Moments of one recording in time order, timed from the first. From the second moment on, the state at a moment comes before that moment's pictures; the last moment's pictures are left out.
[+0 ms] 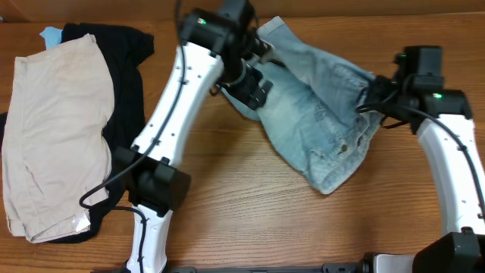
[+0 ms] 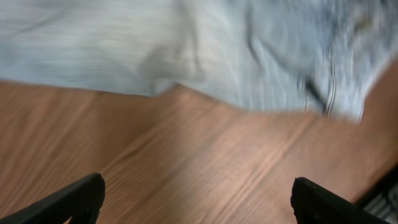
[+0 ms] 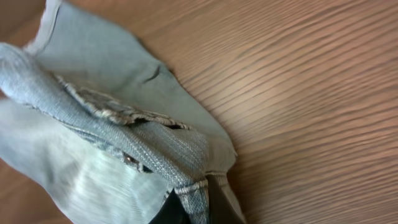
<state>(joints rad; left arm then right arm) -0.47 2.20 2.38 -1.55 0.23 0.21 -0.11 1.52 1.33 -0.81 -0.08 0.37</state>
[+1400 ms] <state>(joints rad) -1.00 2.20 1.61 -0.45 0.29 0.36 -0.40 1.69 1.33 -0.72 -0.23 0.38</state>
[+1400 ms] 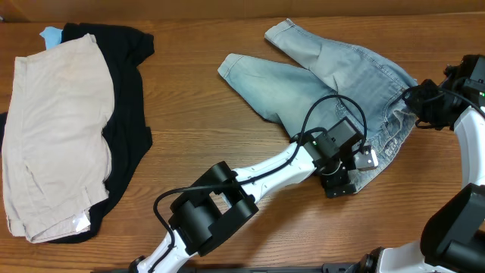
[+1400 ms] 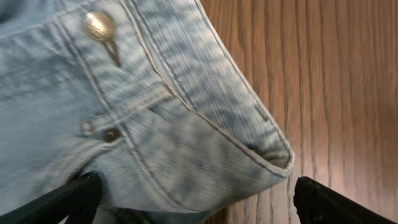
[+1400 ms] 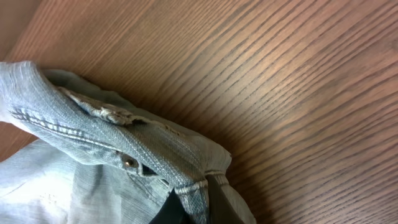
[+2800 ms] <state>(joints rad) -0.87 1.84 1.51 -0.61 0.14 0.41 -0.40 1.69 1.33 -0.78 -0.23 0.38</state>
